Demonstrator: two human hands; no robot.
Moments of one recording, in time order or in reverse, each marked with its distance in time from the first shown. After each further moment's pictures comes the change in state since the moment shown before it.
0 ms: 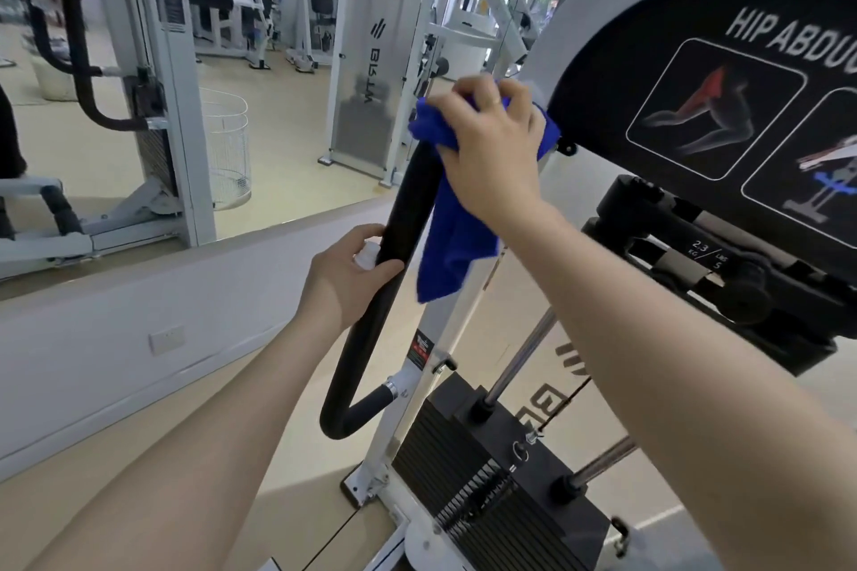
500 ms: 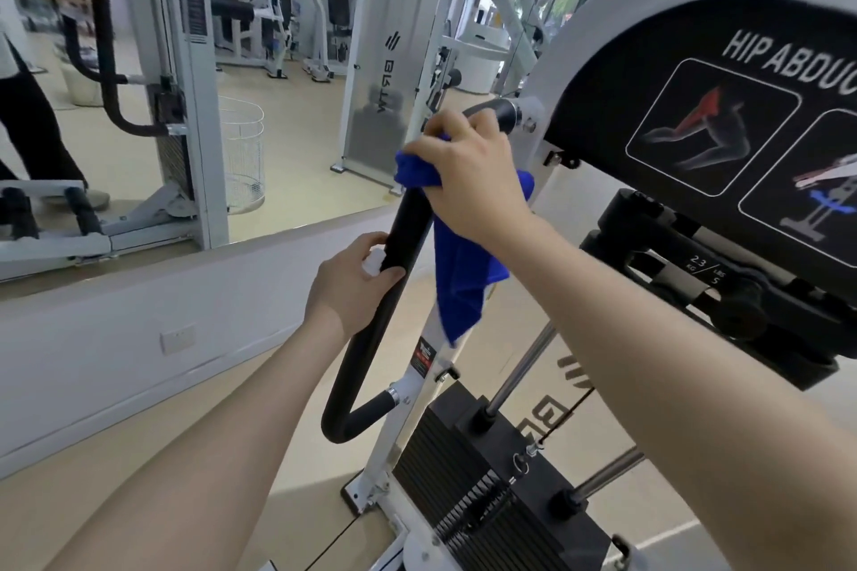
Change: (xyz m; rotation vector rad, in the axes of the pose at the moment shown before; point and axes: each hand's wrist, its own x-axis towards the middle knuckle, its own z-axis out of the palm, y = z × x) left_hand -0.006 0.005 0.001 0.141 0.006 0.022; right_hand -0.006 -0.010 -0.007 -0.003 -0.170 -0.203
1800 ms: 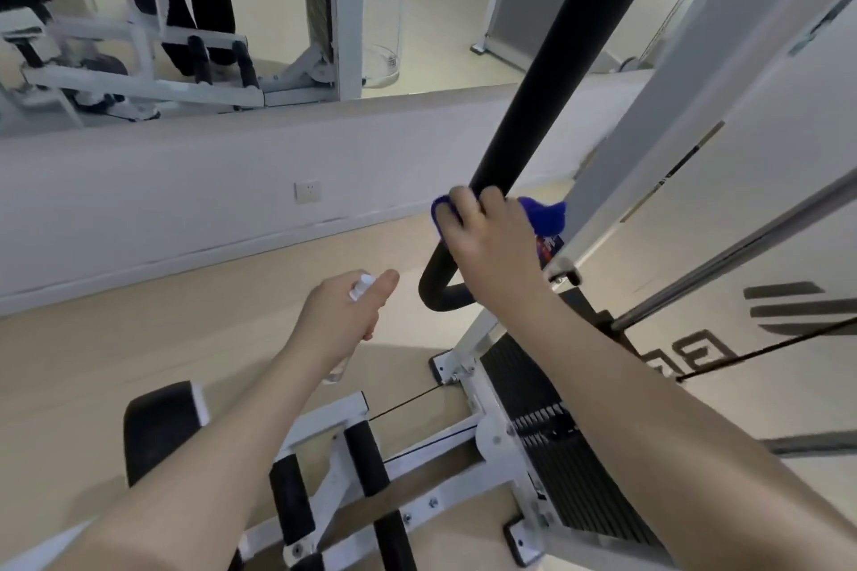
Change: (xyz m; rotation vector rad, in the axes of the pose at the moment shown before) left_hand -0.124 -0.169 0.016 -0.082 0.138 -0.479; right_hand -0.157 -0.091 0.194 -0.071 -0.046 -0.286
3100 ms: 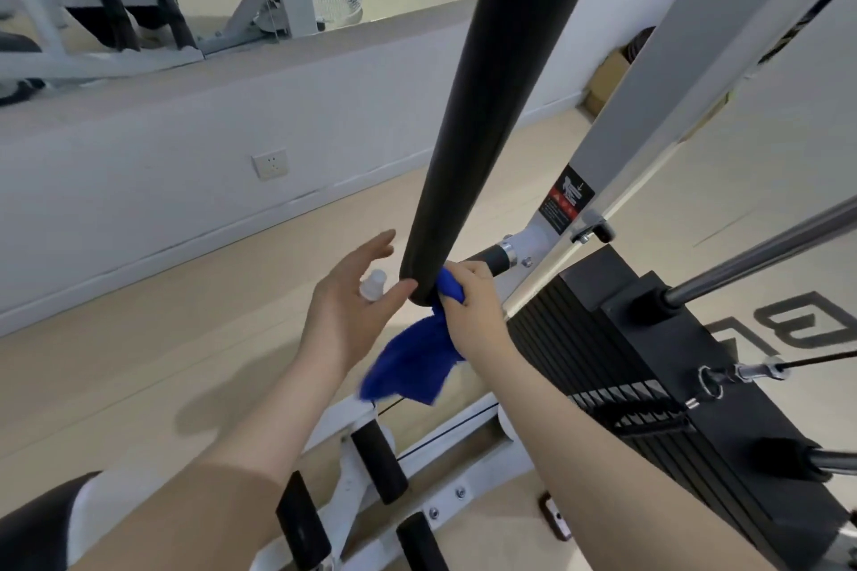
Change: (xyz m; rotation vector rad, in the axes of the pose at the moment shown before) left_hand 0.081 -0.048 0.068 0.143 -0.053 0.153; right_hand -0.078 -0.053 0.158 1.195 -0.405 0.777
